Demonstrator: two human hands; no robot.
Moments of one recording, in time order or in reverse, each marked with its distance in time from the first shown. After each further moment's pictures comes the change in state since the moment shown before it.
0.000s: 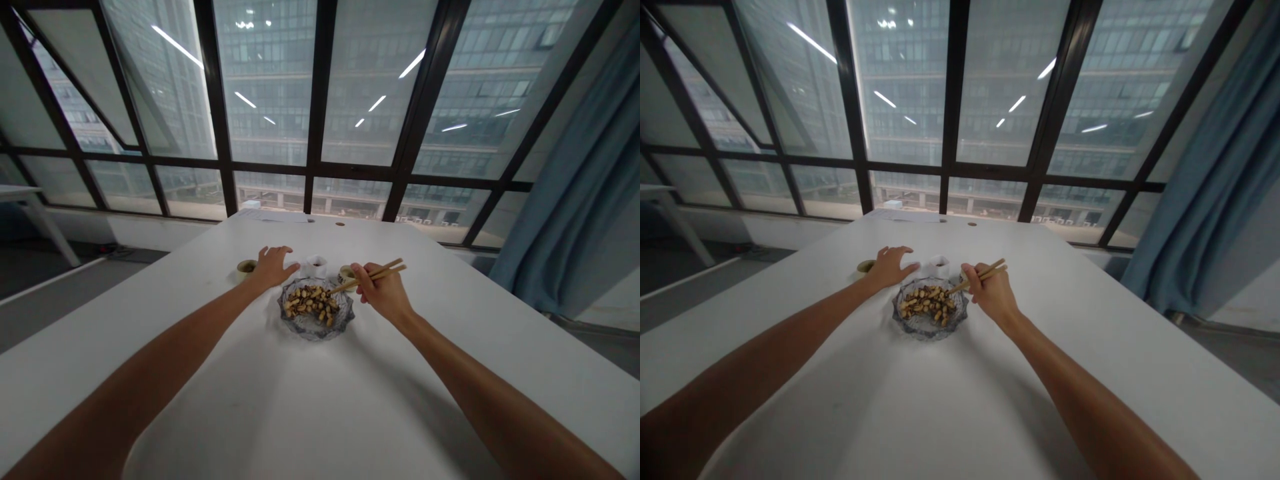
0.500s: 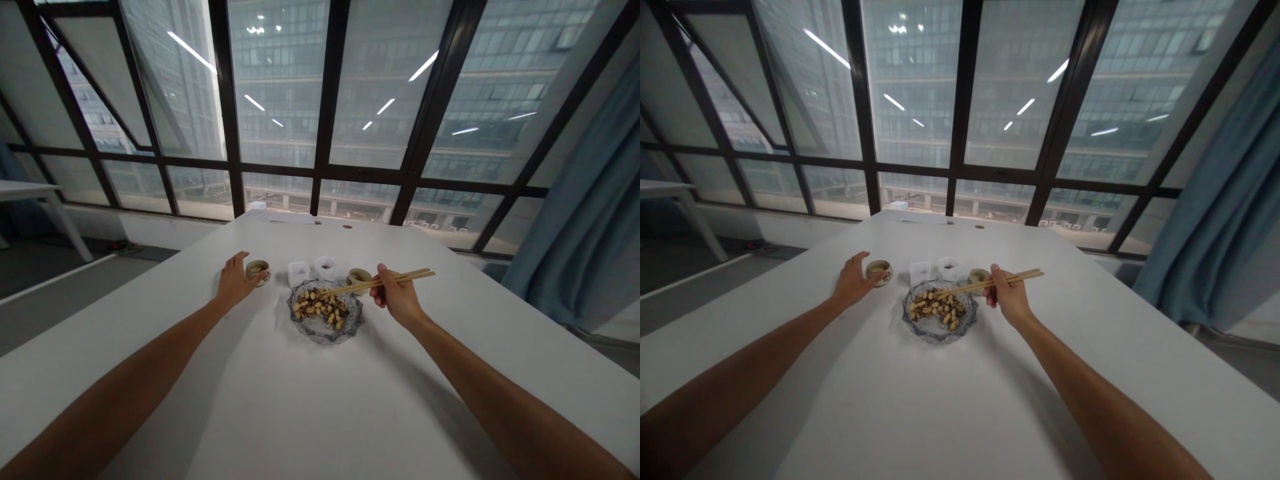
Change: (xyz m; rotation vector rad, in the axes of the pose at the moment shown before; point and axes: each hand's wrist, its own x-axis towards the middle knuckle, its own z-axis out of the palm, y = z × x) left_hand -0.068 -0.086 -0.017 -0.056 0.306 -0.274; right_hand 0.009 0.039 0.010 0.578 0.102 0.290
